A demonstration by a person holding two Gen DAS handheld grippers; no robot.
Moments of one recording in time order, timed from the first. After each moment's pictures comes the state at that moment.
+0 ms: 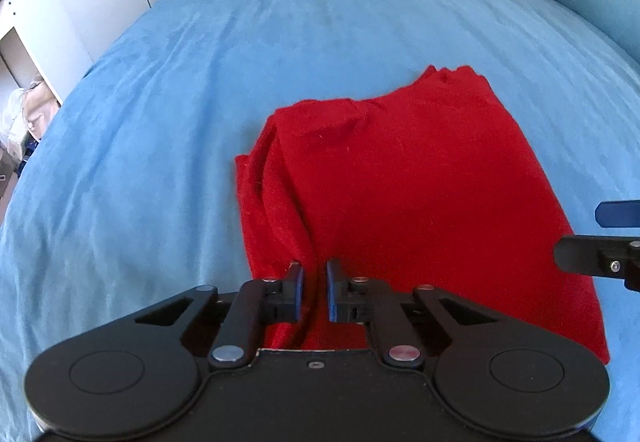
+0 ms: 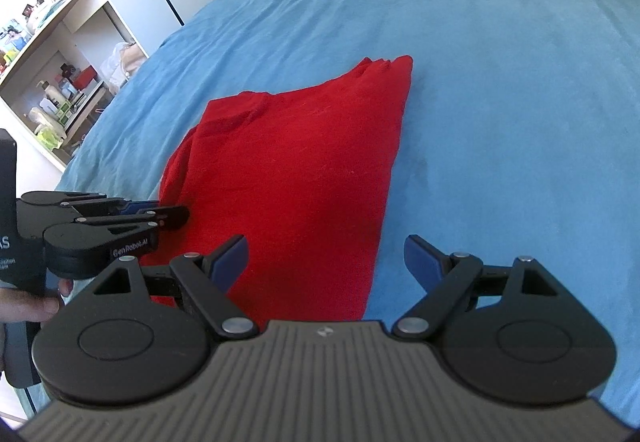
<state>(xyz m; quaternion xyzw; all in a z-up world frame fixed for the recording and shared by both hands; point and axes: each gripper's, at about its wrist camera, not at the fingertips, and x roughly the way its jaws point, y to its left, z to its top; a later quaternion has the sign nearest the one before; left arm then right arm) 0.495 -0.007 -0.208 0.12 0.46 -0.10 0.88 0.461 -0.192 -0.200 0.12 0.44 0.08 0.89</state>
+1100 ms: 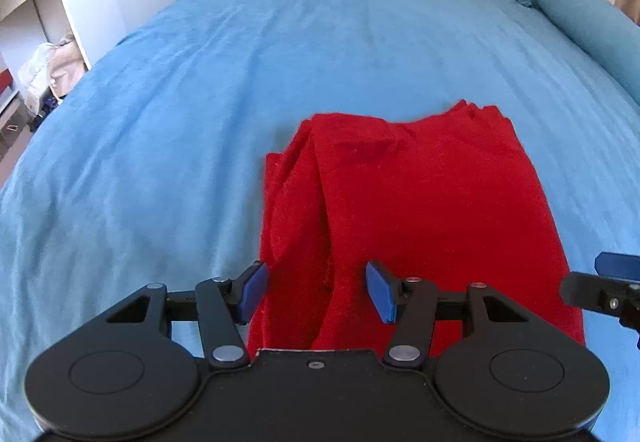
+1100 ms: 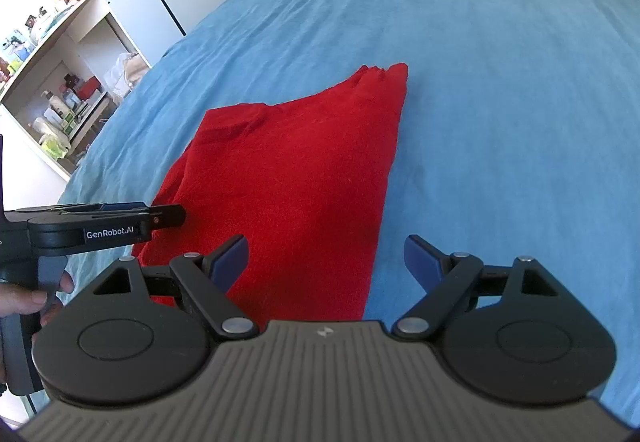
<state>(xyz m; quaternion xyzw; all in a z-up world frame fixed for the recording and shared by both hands) 0.495 0.007 -0.201 0.05 0.46 -0.06 0.88 0.458 -0.199 -0.199 0.13 0.43 0.08 0.89</state>
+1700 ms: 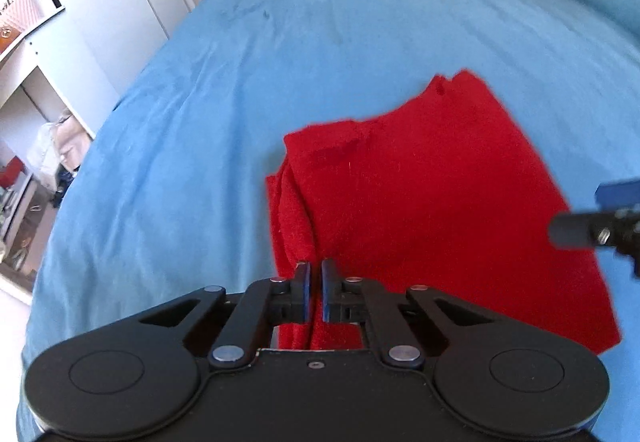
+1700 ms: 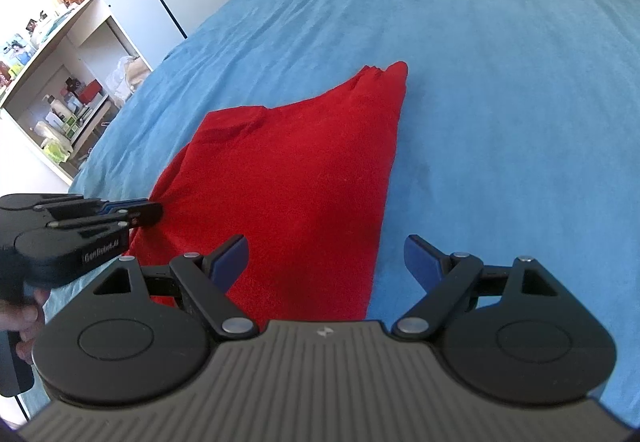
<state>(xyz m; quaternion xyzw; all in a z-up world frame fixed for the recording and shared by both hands) 0.470 -0.014 -0.192 0.18 0.43 -0.06 0.88 0.459 -0.198 -0.200 0.14 0.43 0.08 0.89</state>
